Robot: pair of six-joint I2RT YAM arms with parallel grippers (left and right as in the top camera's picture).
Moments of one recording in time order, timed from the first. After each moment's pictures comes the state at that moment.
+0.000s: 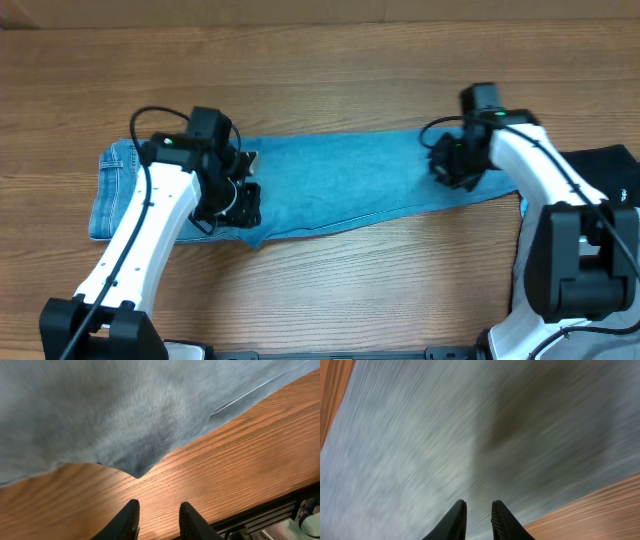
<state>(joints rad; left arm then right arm) -0.18 1.54 1.18 -1.21 0.29 -0.05 0.02 1.85 1.27 -0.86 -0.22 0.72</state>
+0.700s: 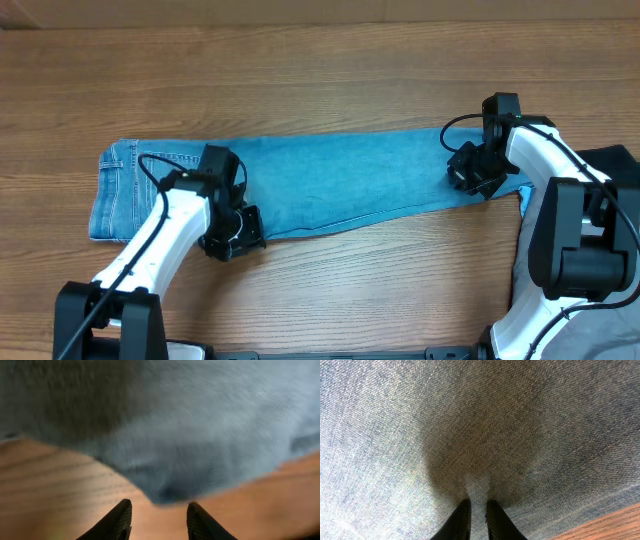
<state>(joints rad) -0.18 1.54 0.89 -0.95 0.28 -0.42 -0.07 1.96 1.25 -0.82 -0.17 0.70</state>
